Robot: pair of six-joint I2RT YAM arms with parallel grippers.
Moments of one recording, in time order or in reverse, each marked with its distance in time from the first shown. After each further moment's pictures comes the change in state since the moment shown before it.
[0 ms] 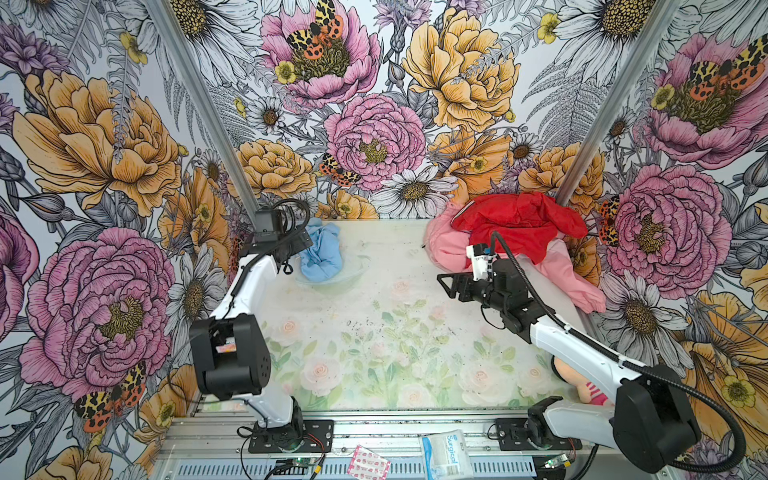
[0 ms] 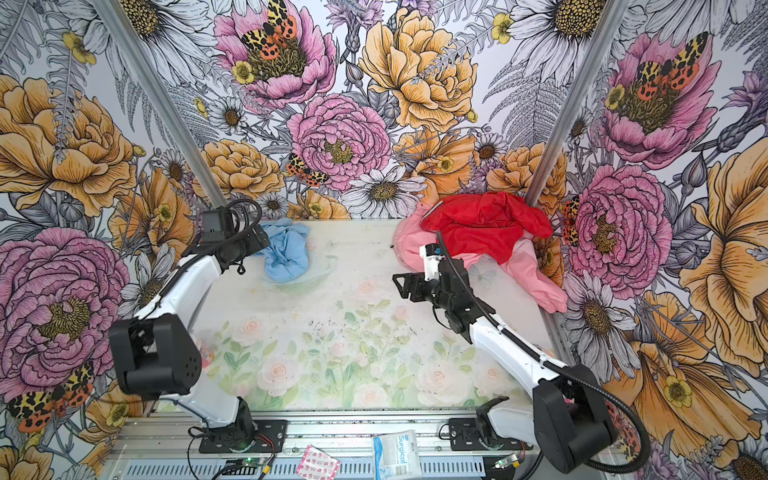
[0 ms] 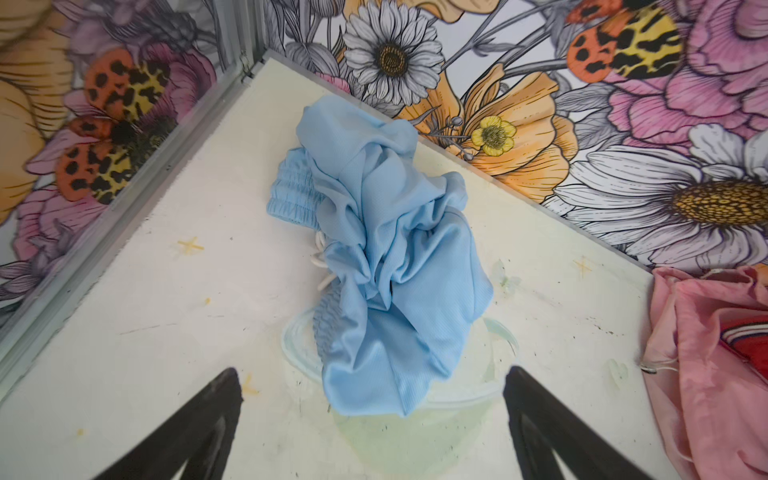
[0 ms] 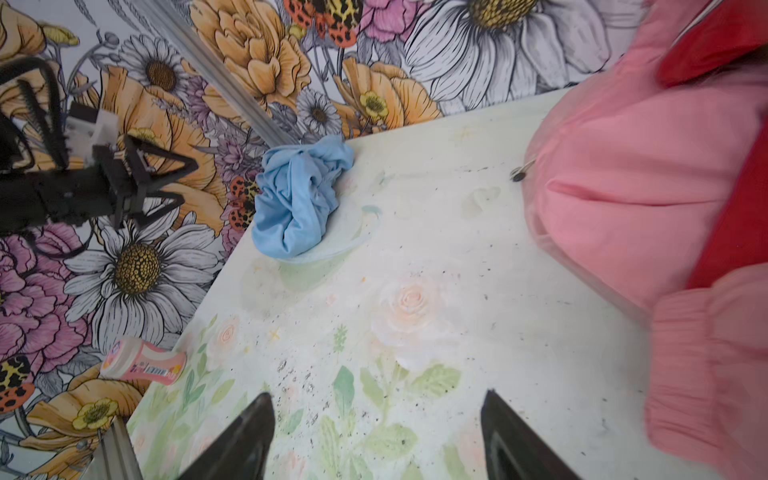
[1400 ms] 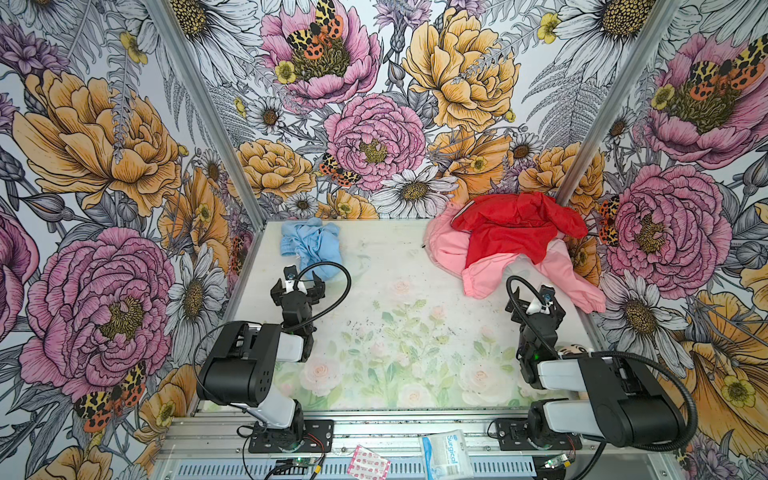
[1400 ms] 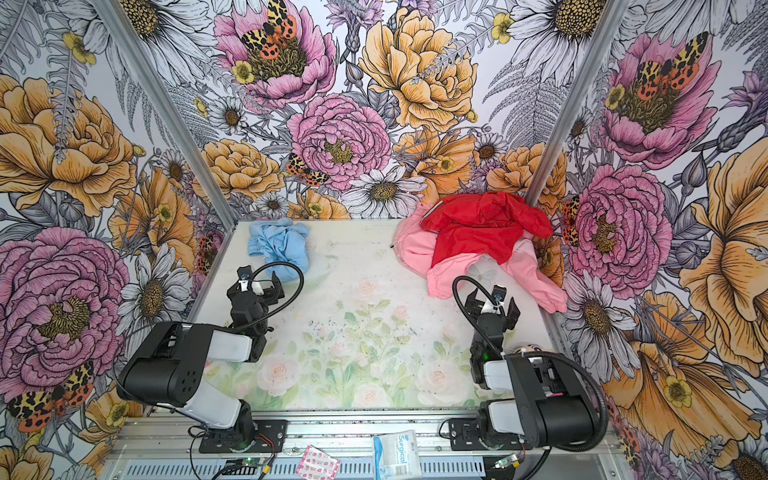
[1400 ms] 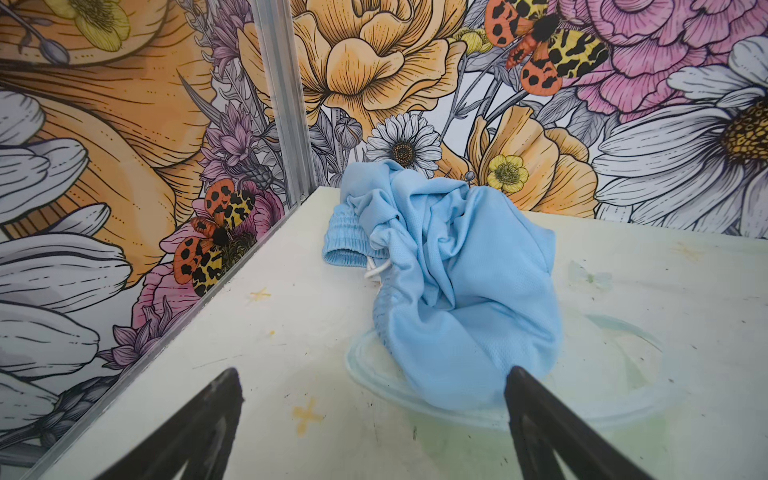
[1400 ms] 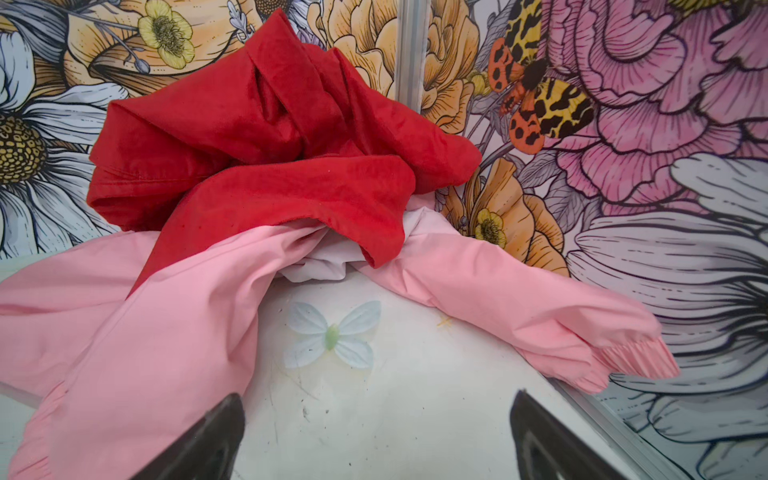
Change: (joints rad) left arm -0.128 0.077 -0.889 1.445 -0.294 0.354; right arm -0.274 0.206 -0.618 1.081 0.776 -0.395
